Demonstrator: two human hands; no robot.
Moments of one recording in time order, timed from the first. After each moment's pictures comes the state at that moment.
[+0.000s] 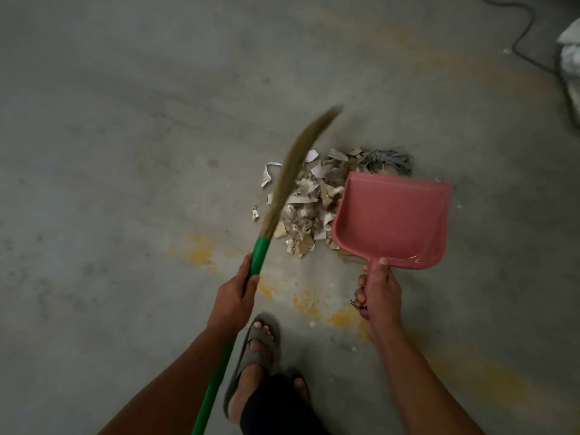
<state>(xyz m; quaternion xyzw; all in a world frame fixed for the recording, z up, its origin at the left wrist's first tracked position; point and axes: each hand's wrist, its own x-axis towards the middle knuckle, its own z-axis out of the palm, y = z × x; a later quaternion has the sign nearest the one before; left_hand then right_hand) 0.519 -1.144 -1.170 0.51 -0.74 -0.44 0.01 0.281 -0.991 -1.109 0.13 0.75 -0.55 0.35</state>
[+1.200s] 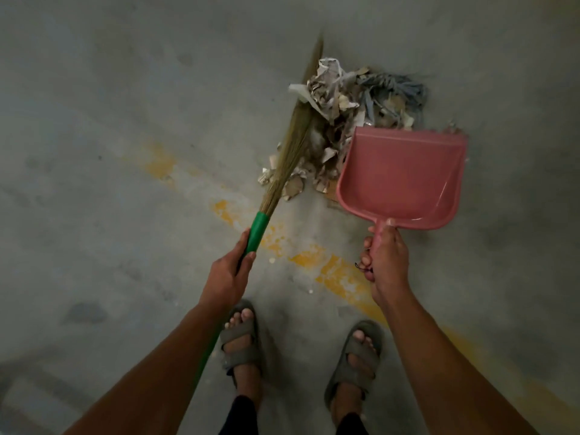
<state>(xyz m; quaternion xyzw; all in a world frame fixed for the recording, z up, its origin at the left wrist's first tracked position) 0.489 -0.968 -1.259 0.56 -0.69 -0.46 0.02 0.200 -0.873 -1.193 0.09 0.77 -0.50 0.40</state>
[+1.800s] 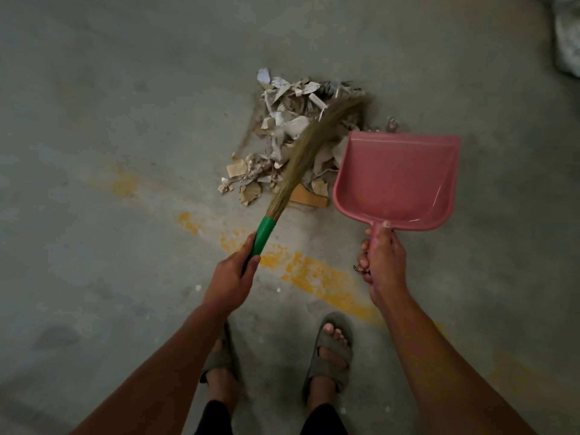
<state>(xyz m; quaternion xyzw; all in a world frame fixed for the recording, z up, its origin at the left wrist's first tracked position) 0.394 -0.904 -1.233 0.48 -0.77 -0.42 0.02 0.129 -0.777 -1.163 0.11 0.75 -0.54 0.36</state>
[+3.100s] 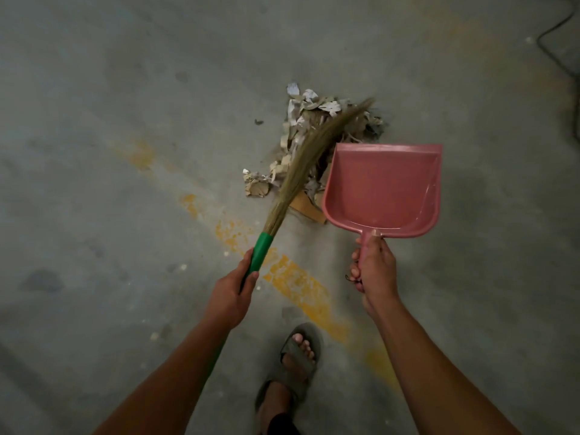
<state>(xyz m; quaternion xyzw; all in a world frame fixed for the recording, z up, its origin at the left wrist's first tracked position) 0.365 -0.802 -1.215 0.60 -0.68 -0.42 0.05 0.086 -0.754 -1.149 -0.01 0.76 -0.49 0.43</state>
